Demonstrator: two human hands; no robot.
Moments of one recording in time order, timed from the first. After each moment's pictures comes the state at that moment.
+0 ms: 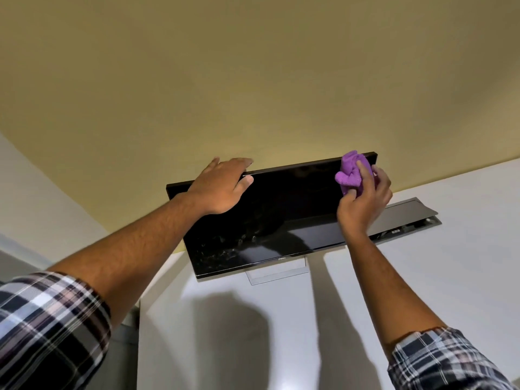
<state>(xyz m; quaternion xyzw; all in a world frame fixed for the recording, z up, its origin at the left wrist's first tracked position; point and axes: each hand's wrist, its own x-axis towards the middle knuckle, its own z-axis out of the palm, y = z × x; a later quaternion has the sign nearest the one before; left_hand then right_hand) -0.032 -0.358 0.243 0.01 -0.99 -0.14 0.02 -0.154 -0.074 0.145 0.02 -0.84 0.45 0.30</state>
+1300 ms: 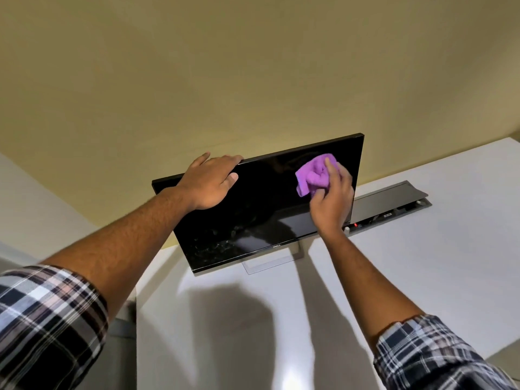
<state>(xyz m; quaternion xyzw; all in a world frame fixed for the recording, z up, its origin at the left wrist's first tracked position) -0.031 -0.360 0.232 0.00 -1.00 -0.10 0.00 -0.120 -0.094 0.130 0.06 -0.86 0.45 0.23</state>
